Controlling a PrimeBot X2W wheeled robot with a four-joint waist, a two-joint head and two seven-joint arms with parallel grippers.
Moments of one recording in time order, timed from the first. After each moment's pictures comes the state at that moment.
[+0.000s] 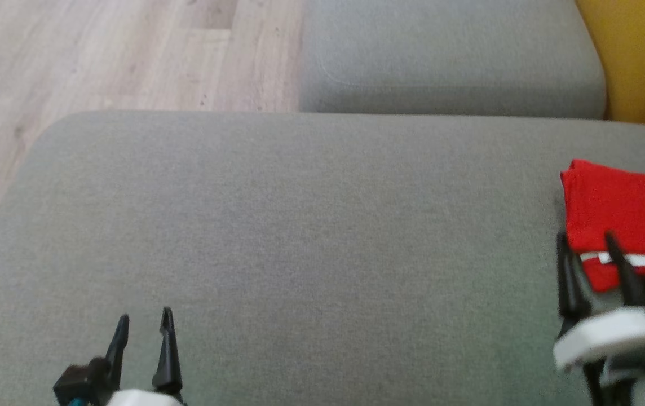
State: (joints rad) left arm 0.04 0.41 -0.55 0.10 -0.76 0.33 -0.24; right arm 0.03 -0.04 -0.13 -0.01 0.12 0.13 0.08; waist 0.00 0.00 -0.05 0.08
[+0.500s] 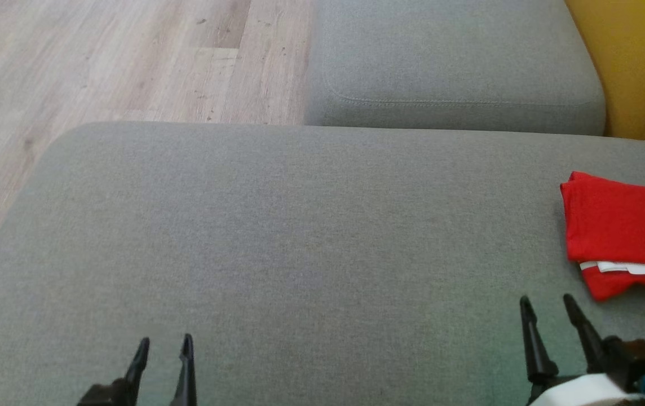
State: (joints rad) left arm 0.09 0.44 -0.61 0.11 -0.73 0.32 -0.23; right arm 0.21 -0.04 -0.02 0.08 0.13 0.13 -0.09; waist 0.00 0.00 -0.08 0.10
